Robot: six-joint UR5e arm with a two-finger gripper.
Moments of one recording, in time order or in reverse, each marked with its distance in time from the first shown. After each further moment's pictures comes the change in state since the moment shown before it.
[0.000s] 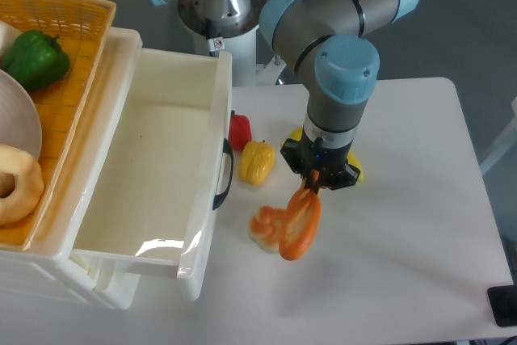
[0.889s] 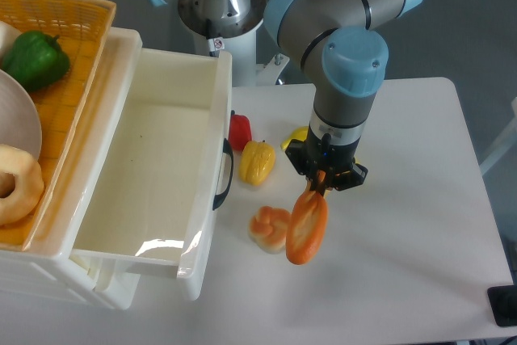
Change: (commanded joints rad) arm 0.002 0.000 0.028 0.002 0.002 -0.040
